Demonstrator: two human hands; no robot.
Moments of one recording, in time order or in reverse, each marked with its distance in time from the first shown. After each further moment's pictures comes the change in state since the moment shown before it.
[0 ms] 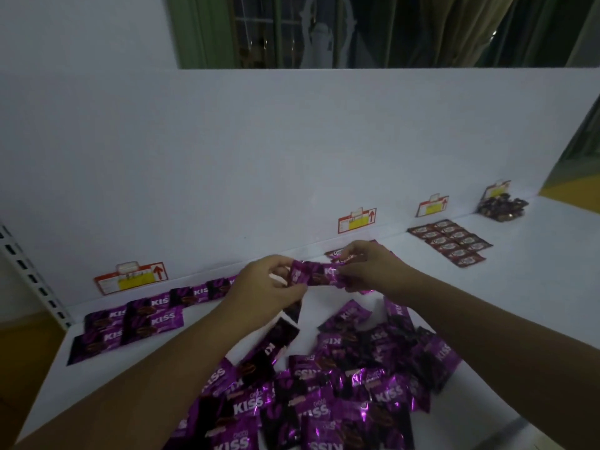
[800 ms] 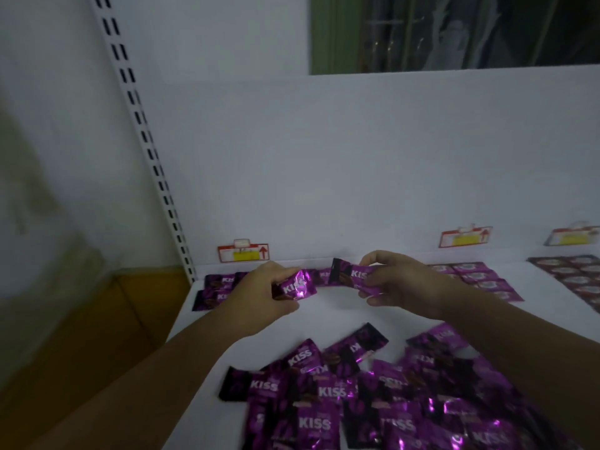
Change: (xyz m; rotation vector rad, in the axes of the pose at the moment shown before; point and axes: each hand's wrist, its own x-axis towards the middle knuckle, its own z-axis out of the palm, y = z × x) left_hand -0.063 -0.048 -0.097 0.277 0.119 -0.006; right_hand 0.030 -0.026 0.077 0.210 -0.505 0.035
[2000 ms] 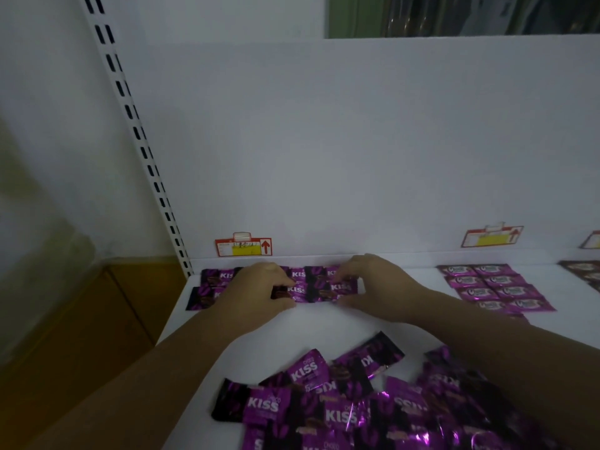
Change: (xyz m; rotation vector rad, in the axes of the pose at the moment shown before) left_hand 0.026 -0.047 0.007 0.373 0.009 0.053; right_hand 0.047 0.019 0.023 -1.243 0.083 -0.407
